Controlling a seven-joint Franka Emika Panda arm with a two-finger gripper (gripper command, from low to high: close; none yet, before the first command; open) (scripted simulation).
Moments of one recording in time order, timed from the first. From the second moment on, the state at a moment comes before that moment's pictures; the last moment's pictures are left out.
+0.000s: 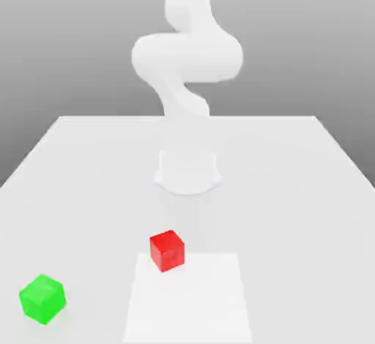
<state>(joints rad) -0.03 -0.74 0.03 -2.37 0.01 2.35 0.88</state>
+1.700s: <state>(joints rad) -0.36 0.05 -0.04 -2.61 0.05 2.66 1.54</state>
